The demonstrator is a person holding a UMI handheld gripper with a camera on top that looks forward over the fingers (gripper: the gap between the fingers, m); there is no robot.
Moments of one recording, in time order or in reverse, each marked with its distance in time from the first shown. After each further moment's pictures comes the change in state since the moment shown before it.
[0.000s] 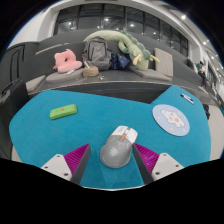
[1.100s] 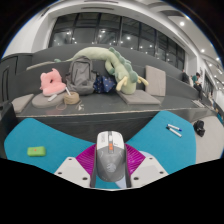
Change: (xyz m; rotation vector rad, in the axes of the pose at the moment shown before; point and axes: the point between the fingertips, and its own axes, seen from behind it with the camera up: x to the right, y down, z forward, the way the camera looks) arm 0.148 -0.185 0.024 0.154 0.057 -0.027
